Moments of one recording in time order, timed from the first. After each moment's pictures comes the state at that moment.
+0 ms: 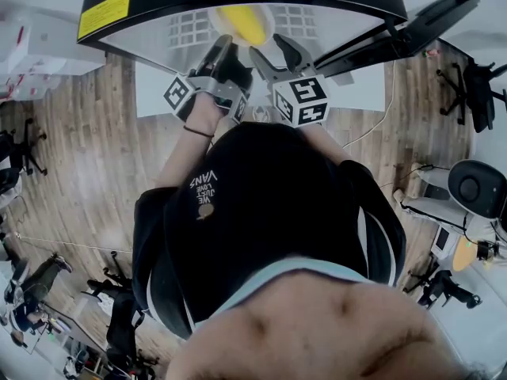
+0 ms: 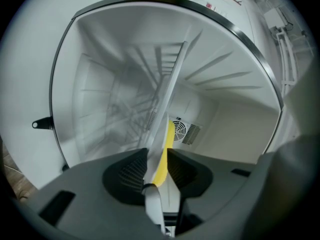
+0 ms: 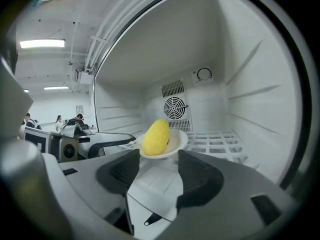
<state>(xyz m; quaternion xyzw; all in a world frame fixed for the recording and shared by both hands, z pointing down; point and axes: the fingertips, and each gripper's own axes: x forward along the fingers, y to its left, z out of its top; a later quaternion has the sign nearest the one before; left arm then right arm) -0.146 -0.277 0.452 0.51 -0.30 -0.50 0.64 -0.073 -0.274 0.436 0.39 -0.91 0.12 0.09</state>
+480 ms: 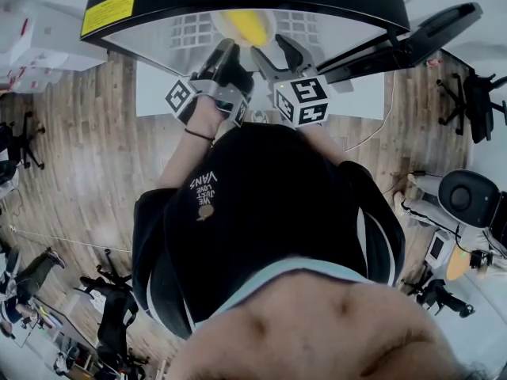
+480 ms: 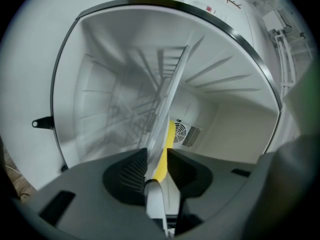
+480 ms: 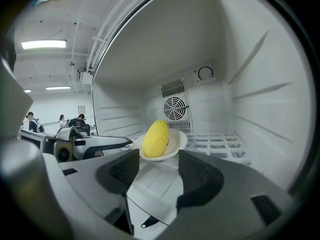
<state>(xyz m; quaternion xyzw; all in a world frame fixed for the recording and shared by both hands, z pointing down) -0.148 -0.277 0.454 0.50 -0.30 -0.51 0.63 -0.076 -0.285 0.435 0.37 -0.92 0.11 0.09</state>
